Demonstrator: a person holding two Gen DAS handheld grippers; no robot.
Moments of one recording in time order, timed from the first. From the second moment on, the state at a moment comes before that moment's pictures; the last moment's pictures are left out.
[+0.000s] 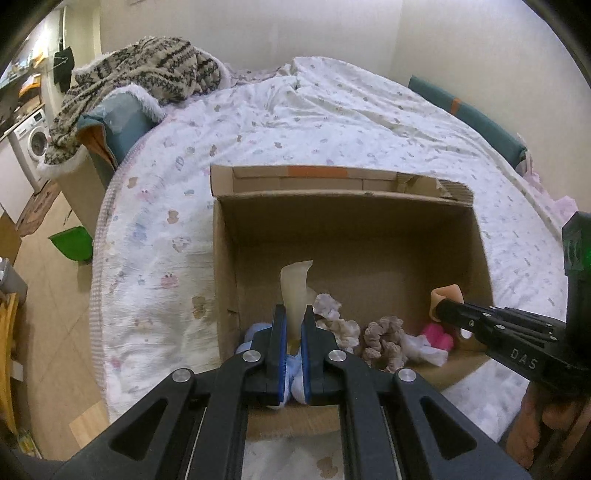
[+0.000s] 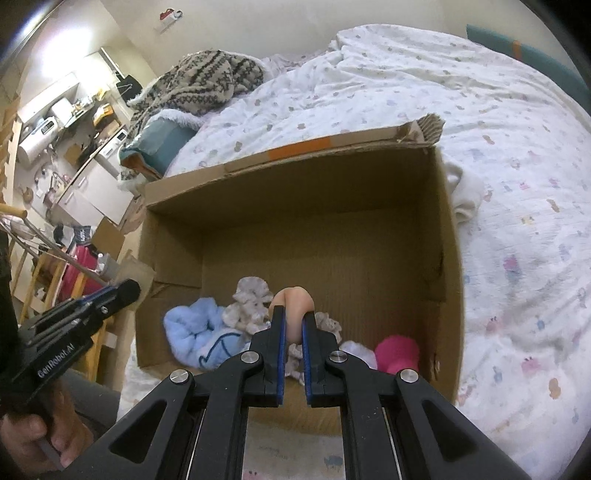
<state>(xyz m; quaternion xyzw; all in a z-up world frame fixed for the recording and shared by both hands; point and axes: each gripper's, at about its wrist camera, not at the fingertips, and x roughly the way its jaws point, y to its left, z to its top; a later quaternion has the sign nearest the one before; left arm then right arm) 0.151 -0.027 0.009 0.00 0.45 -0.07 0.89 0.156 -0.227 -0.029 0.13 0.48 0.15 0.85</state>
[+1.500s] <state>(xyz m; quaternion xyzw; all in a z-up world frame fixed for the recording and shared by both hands) 0.161 -0.035 -0.041 0.01 0.48 -0.06 0.87 0.163 -0.224 -0.064 0.12 0.51 0.14 0.84</state>
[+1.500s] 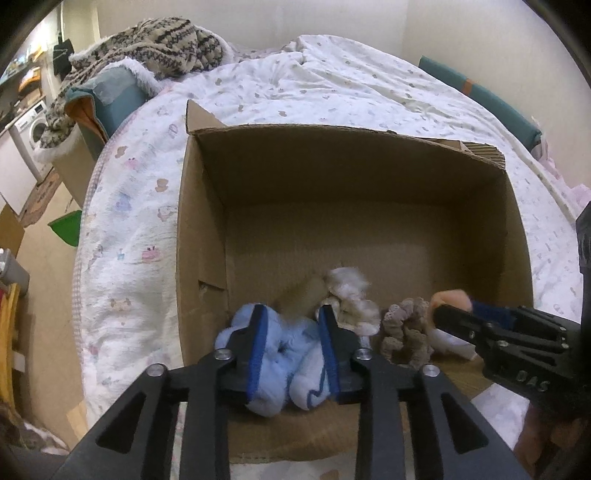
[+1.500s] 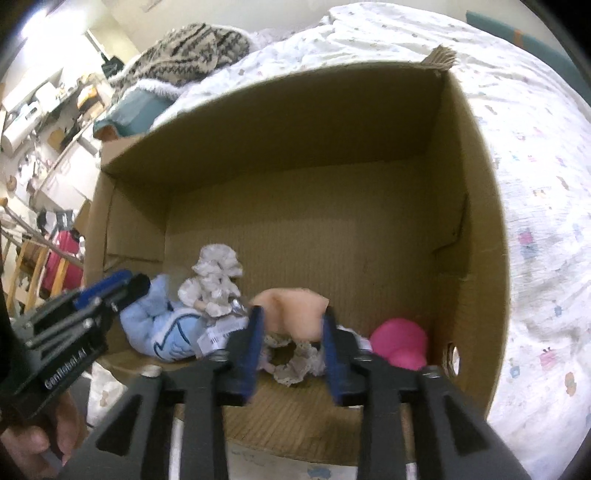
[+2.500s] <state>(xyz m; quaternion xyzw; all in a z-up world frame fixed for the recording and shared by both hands) 0.057 0.016 0.034 -0.03 0.37 0.01 0.93 0.051 -0.245 0.020 0.09 0.37 0.04 0.92</state>
